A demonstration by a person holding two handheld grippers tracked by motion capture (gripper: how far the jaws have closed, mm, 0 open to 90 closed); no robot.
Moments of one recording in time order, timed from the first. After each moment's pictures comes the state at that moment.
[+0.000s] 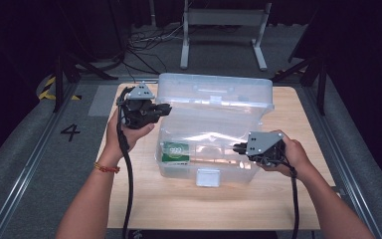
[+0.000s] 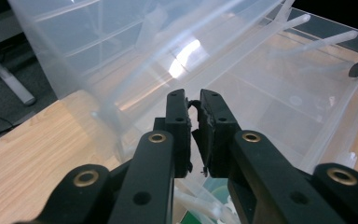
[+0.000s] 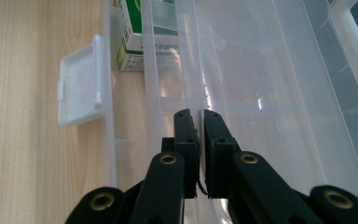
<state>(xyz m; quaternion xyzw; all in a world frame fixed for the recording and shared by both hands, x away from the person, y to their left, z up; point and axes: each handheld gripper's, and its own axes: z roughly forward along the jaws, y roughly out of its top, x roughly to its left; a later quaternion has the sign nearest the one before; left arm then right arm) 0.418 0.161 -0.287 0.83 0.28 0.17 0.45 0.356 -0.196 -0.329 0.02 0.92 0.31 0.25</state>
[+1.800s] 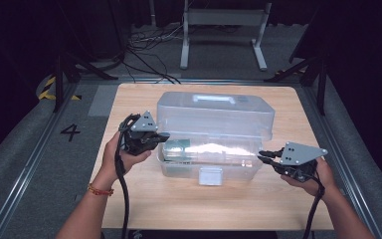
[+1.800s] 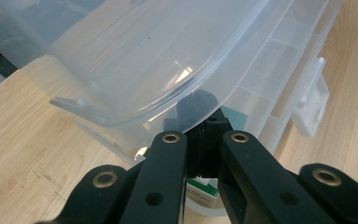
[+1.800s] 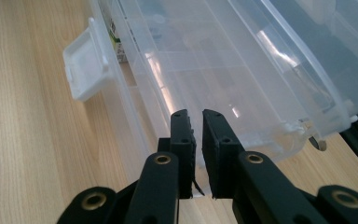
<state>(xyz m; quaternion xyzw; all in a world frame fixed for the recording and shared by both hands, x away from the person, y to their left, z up) 0.376 0.161 -0.330 0.88 0.23 0.15 0.39 0.323 -0.267 -0.348 0.12 0.88 0.37 0.26</state>
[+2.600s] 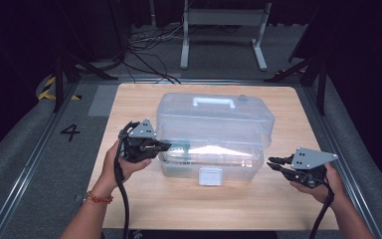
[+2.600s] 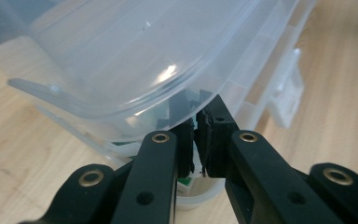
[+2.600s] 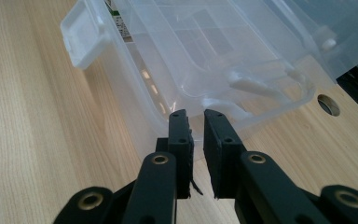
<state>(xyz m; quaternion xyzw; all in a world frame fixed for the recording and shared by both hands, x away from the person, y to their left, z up) 0.366 0.165 -0.347 0.87 0.23 0.10 0.42 0.318 -0.297 -0.368 0.16 0.88 0.38 0.23</state>
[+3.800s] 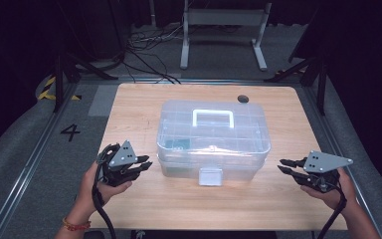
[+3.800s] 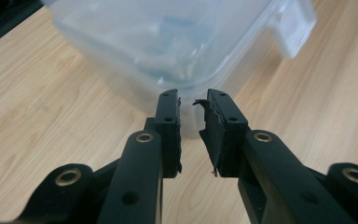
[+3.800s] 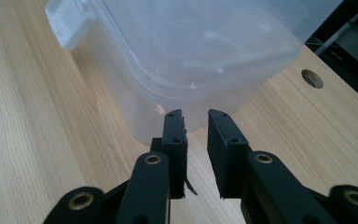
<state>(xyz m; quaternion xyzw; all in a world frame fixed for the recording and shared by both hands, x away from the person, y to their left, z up) 0.310 0.209 -0.364 0.88 0.25 0.18 0.36 0.306 -0.324 -0.370 0.20 0.87 0.37 0.24</state>
